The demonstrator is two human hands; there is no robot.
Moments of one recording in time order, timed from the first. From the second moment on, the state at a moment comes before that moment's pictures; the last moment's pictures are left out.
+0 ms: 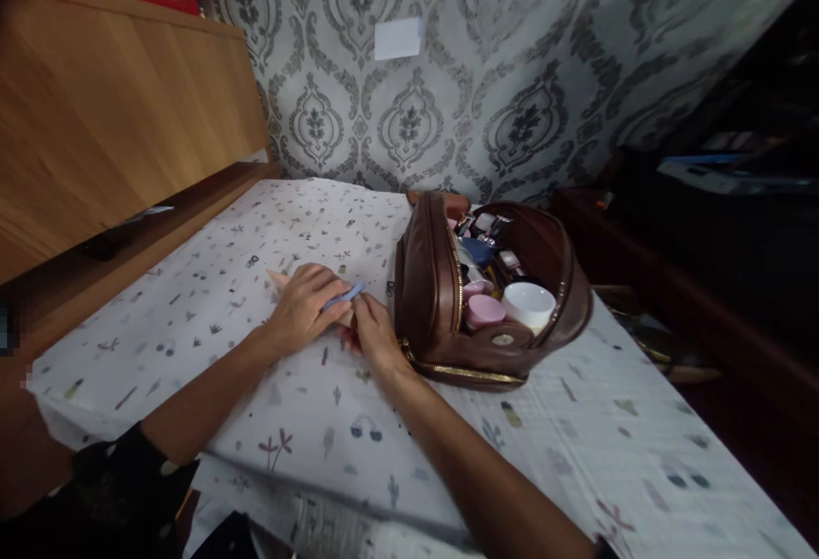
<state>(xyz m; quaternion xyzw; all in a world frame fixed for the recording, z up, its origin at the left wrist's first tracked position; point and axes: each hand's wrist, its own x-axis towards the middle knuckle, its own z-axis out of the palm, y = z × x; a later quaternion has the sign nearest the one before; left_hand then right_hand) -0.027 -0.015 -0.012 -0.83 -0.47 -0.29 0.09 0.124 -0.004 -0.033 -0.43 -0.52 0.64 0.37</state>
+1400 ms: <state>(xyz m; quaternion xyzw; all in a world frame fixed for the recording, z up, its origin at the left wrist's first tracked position) -0.080 -0.017 -0.024 -0.83 -0.50 -0.18 0.16 0.131 -0.006 -0.018 -0.38 -0.57 0.66 0.31</state>
